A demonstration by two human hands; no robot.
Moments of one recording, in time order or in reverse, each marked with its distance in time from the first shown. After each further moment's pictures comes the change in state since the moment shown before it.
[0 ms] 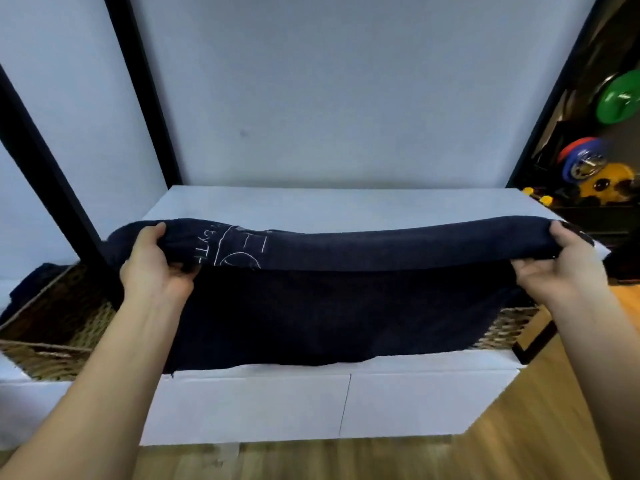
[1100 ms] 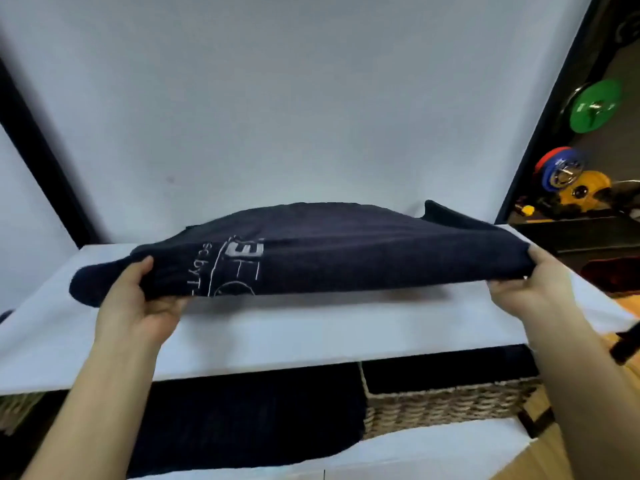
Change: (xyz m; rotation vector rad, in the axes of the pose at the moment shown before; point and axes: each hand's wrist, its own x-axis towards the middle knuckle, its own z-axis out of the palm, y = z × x) left_hand 0.068 -0.081 0.151 0.006 -0.053 -0.208; right_hand 0.201 -0.017 0.048 0.072 0.092 0.113
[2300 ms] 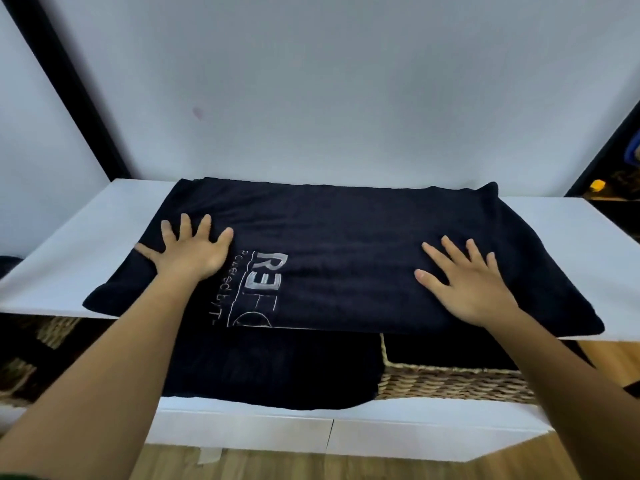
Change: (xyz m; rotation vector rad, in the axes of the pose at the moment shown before) left_hand 0.092 -0.037 -0.036 2.190 0.163 0.270; right_hand 0.035 0.113 -0.024 -2.447 -0.582 -0.629
